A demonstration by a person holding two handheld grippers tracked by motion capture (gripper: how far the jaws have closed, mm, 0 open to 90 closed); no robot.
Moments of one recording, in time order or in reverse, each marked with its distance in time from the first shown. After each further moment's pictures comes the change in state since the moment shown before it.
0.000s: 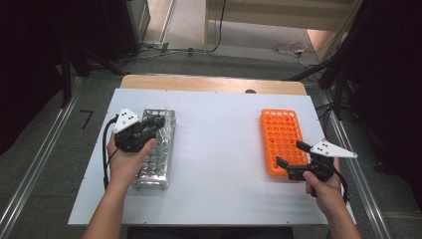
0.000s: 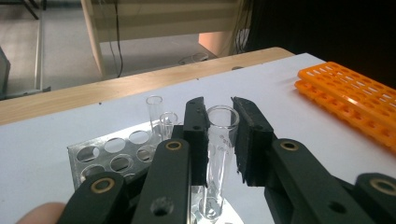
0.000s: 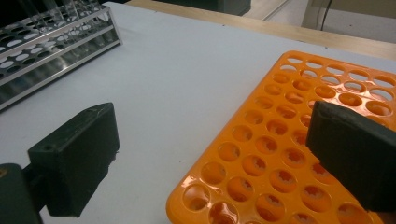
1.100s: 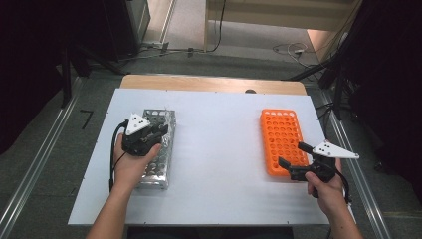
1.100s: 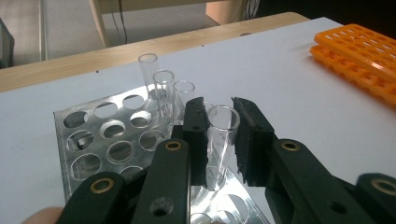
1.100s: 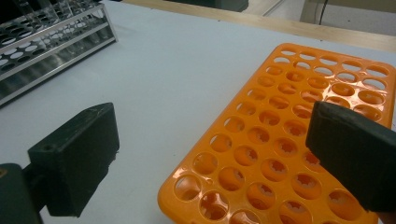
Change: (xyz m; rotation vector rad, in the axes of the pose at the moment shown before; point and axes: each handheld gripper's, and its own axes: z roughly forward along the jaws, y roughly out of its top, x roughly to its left) left arm -0.006 -0.015 0.014 0.112 0.034 0.010; right arm -0.006 -0.005 -0.001 0.005 -0.002 0.012
